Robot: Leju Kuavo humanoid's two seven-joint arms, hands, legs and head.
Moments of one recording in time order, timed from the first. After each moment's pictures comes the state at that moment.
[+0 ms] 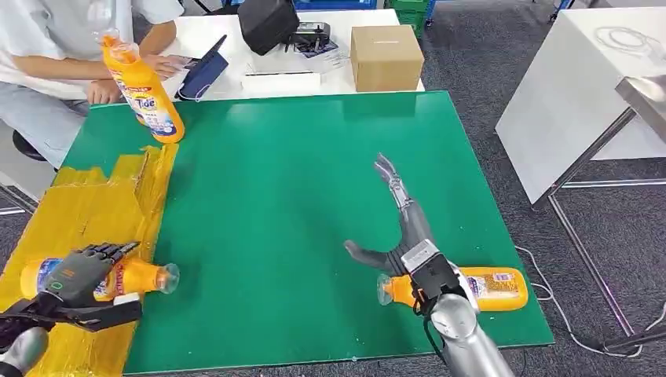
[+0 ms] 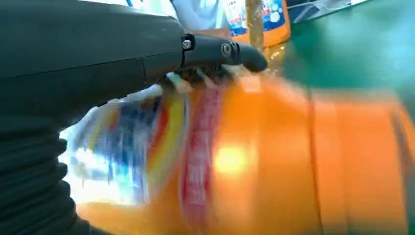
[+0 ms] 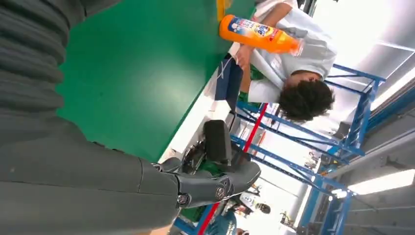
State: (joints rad) left arm -0.15 0.58 -0.25 -1.17 -0.95 0.14 -0.39; right arm -0.15 -0.03 0.37 -1.58 0.20 -0.01 -0.38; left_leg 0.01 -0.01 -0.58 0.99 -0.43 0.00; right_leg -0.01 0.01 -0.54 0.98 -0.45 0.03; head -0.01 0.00
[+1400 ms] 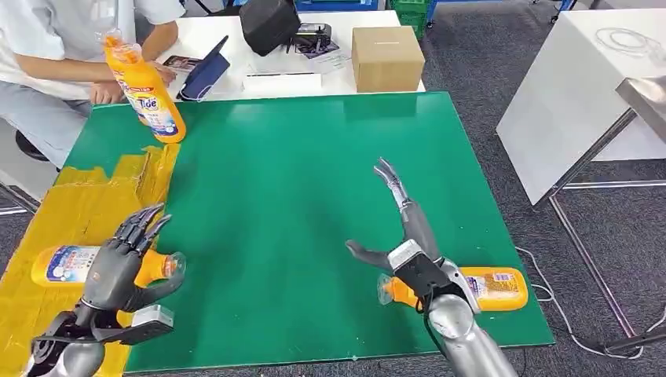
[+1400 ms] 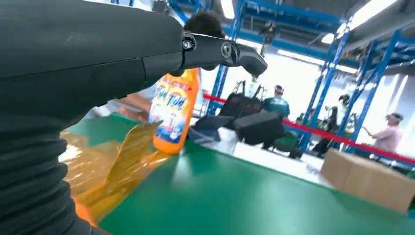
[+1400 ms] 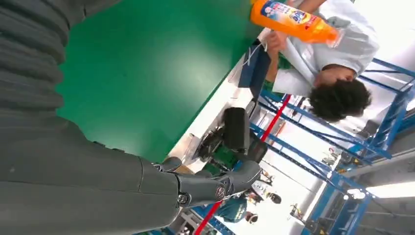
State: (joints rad) left arm 0.00 0.32 -0.15 -1.52 -0.73 0.39 -0.61; right arm -0.16 -0.06 0.38 -1.55 0.31 -0.07 -0.34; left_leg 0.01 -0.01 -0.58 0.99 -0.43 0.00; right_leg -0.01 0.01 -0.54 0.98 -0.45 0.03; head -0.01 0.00
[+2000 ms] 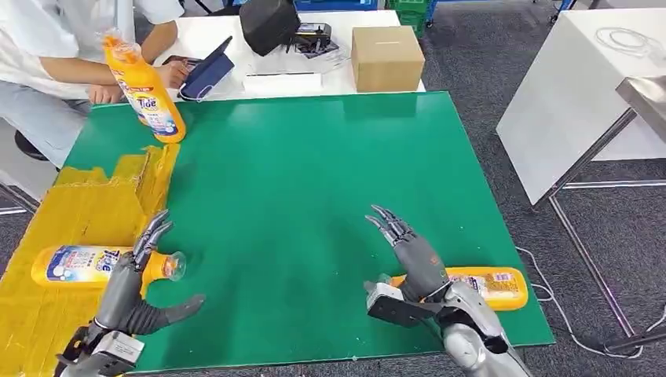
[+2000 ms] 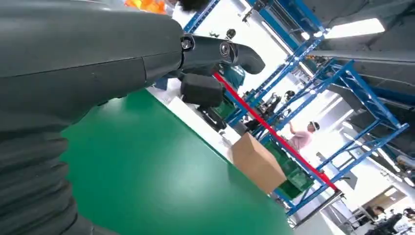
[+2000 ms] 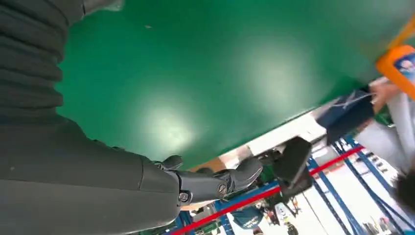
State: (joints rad) left arm 0.12 0.17 -0.11 -1.73 -0.42 0.09 -0.70; right arm -0.08 -0.23 0.45 -1.55 0.67 -0.07 -0.22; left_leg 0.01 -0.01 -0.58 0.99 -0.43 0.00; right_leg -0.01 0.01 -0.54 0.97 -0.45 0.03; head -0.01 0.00
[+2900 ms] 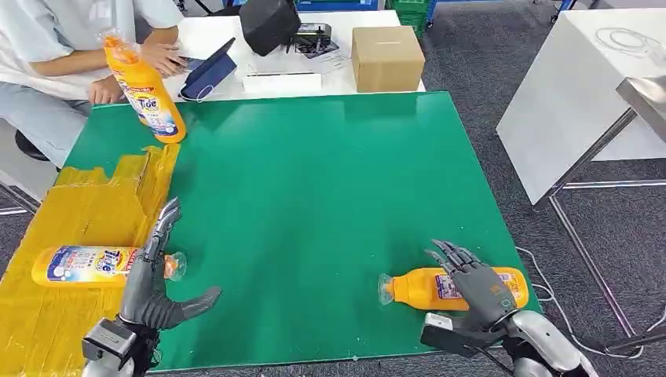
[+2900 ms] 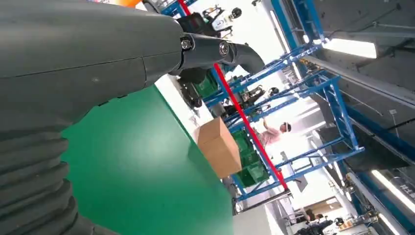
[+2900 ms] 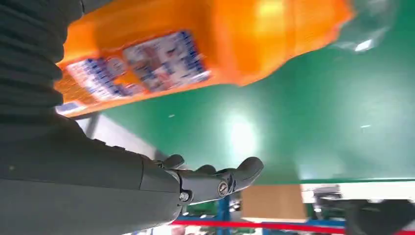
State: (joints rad) left arm 0.10 0.03 -0.14 -1.74 -0.24 0.00 -0.67; right arm 0.12 -0.51 0.31 -1.67 0.84 0.00 -0.08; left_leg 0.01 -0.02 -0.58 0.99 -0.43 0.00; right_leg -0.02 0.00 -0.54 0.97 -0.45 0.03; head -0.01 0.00
